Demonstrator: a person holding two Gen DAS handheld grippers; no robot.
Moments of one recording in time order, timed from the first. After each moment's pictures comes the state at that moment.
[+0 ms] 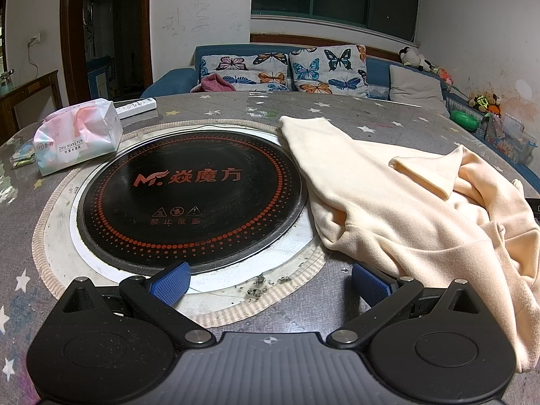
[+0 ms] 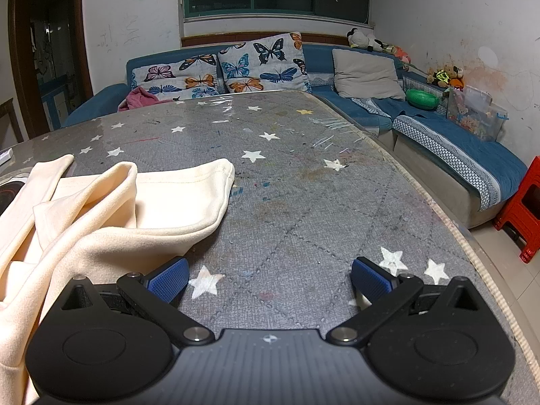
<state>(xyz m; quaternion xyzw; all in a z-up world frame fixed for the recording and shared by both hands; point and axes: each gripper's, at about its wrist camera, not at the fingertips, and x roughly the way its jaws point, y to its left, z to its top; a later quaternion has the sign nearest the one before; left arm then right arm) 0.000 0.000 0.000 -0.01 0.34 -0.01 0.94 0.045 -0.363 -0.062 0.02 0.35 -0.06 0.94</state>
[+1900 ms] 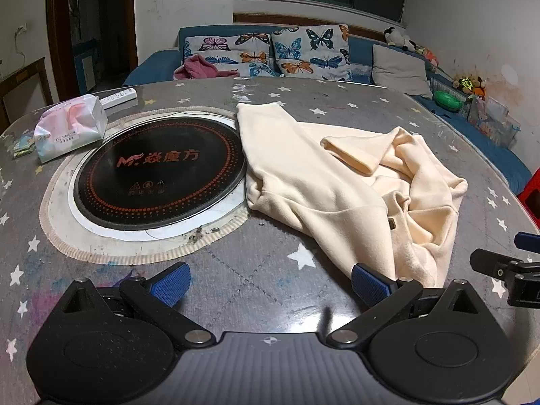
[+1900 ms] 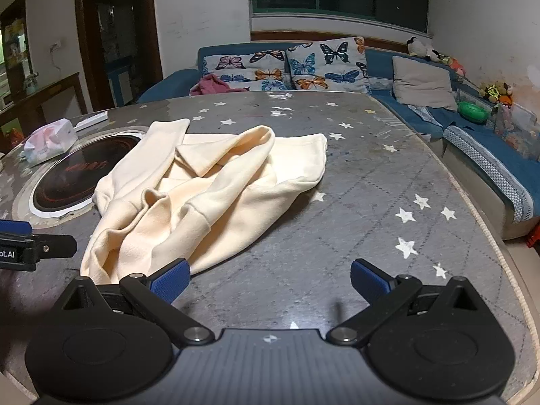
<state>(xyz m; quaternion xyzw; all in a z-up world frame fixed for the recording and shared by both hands) -0.051 -0.048 0.039 -0.02 0.39 -0.03 0.92 -0.080 -0.312 -0.022 0.00 0.35 0.06 0.94</state>
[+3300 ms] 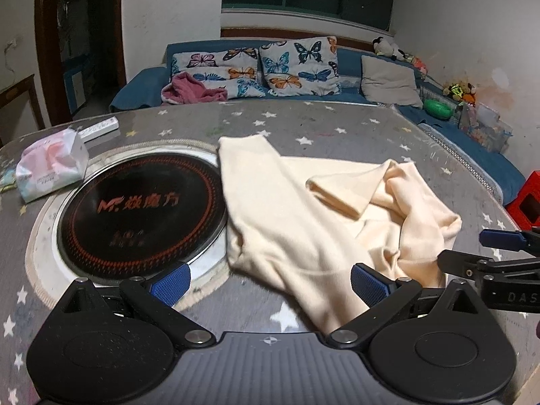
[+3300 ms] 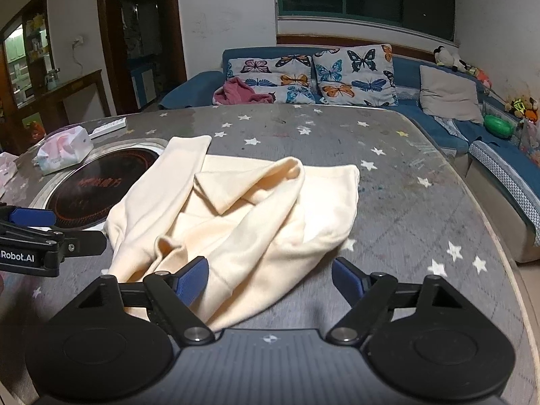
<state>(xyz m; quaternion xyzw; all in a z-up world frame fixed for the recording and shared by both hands) -0.011 -0.065 0.060 -0.01 0.36 -0.06 0.93 -0.032 -0.302 -0.006 -0.02 0.34 0.10 0.93</state>
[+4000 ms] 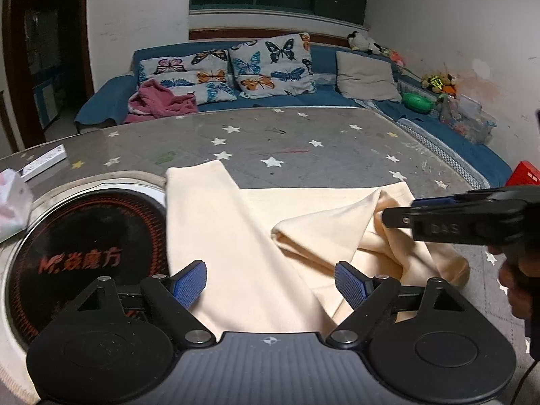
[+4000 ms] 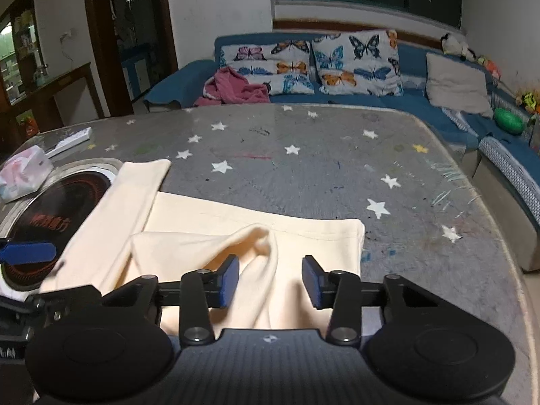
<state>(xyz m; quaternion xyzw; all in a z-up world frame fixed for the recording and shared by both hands) 0.068 -0.097 0.048 0.01 0.37 -0.10 0.93 0.101 -0.314 -0.019 -0.01 0.37 0.10 0.92</state>
